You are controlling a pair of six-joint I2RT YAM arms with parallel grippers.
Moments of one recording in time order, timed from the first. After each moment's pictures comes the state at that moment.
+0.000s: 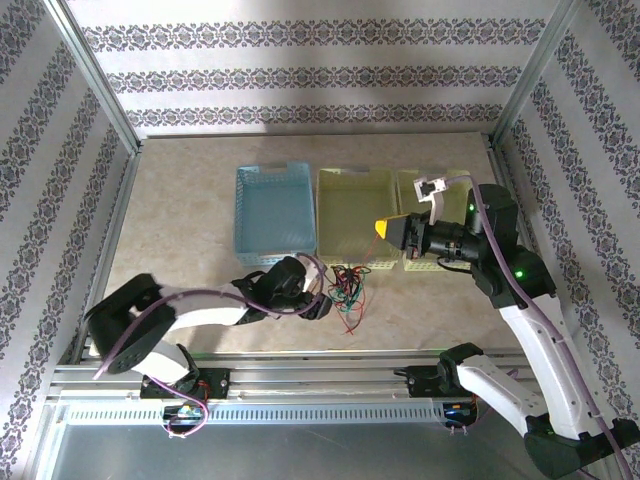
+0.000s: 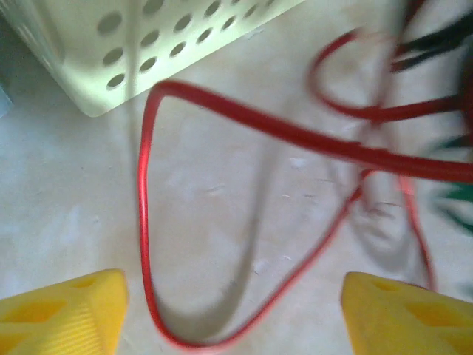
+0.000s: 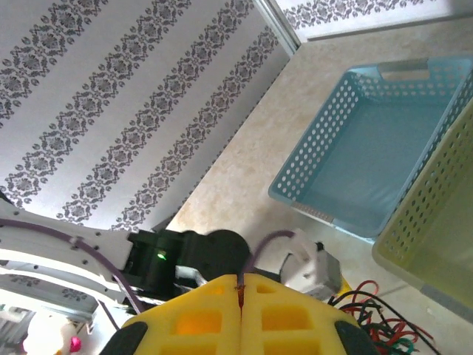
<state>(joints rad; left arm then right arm) -0.88 1.44 0.58 0.10 0.10 -0.33 0.32 0.86 1.10 -0.65 -0.75 0.44</state>
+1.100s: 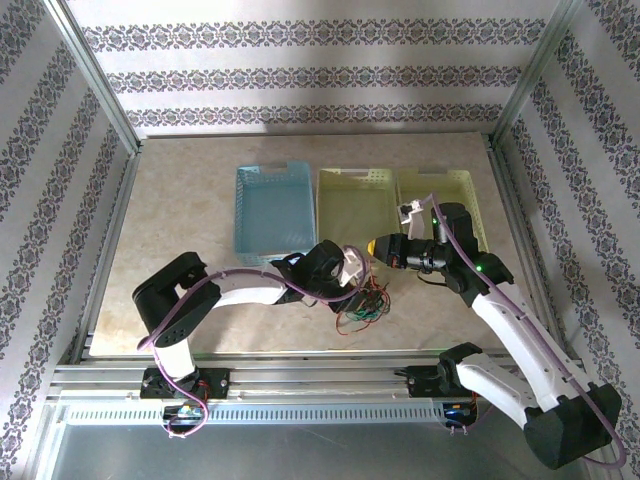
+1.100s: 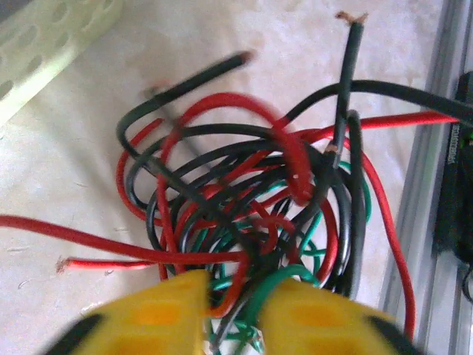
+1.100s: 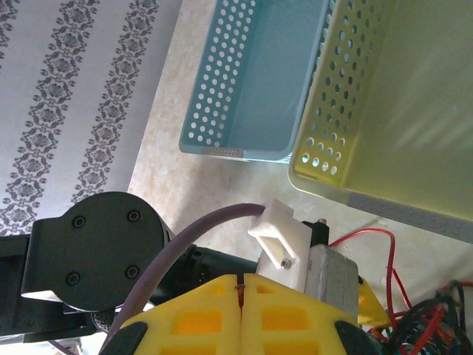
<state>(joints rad) -0.92 1.78 0.95 0.04 0.39 -0.22 0.33 0.92 0.81 -0.52 -0.62 0.60</state>
